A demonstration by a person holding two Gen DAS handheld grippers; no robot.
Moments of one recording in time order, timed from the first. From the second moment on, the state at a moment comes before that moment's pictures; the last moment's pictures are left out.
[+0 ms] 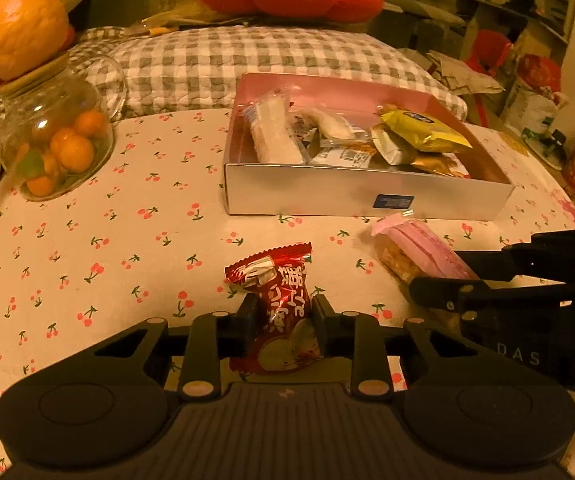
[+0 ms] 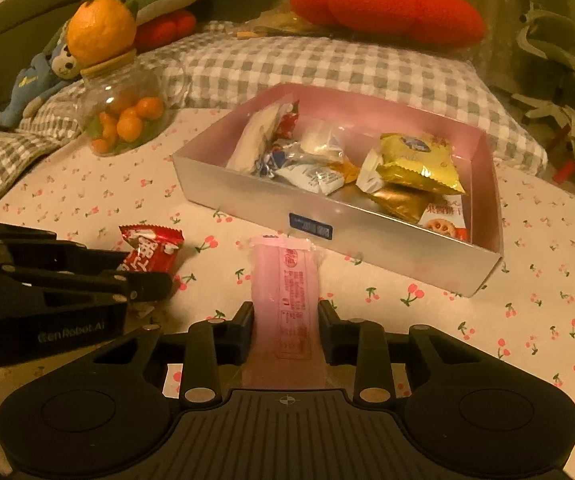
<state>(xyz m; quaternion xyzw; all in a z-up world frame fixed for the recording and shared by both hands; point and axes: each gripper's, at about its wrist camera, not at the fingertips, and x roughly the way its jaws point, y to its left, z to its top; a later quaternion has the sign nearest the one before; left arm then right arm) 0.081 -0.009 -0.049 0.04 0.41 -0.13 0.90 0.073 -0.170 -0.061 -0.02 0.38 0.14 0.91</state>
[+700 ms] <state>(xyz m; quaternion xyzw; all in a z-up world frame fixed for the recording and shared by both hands) 0.079 -0.007 -0.031 0.01 0.41 -0.14 0.90 0.060 -0.168 -0.028 0.00 0.35 0.17 0.92</state>
